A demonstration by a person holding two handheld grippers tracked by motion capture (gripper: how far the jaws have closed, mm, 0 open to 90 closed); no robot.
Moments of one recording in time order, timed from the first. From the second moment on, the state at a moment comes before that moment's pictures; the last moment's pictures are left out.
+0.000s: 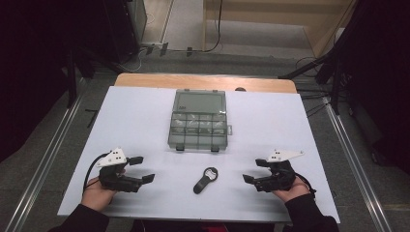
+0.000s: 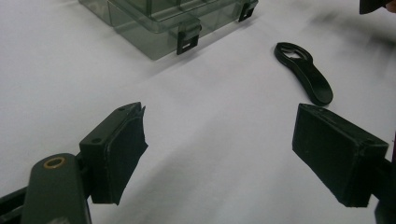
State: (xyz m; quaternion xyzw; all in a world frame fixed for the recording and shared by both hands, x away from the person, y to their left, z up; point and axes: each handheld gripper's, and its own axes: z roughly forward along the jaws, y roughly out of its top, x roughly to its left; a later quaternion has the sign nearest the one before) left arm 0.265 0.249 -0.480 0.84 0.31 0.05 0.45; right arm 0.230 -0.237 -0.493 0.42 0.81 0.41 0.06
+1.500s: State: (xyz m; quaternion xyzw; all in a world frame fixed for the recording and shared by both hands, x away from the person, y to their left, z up) left arm 0.265 0.251 -0.480 0.84 0.31 0.05 0.45; right arm 0.230 -0.235 -0.495 0.41 0.82 0.39 0.05
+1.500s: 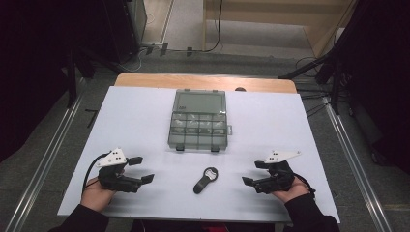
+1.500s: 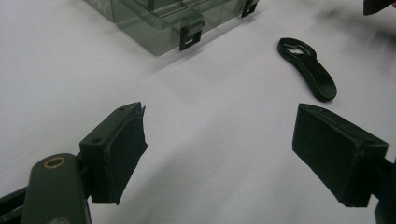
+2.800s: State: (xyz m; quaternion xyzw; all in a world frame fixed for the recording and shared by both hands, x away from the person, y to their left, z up) left arm 0.265 0.251 -0.480 0.84 0.31 0.05 0.45; right arm 0.263 -0.216 -0.489 0.31 0.86 0.41 0.02
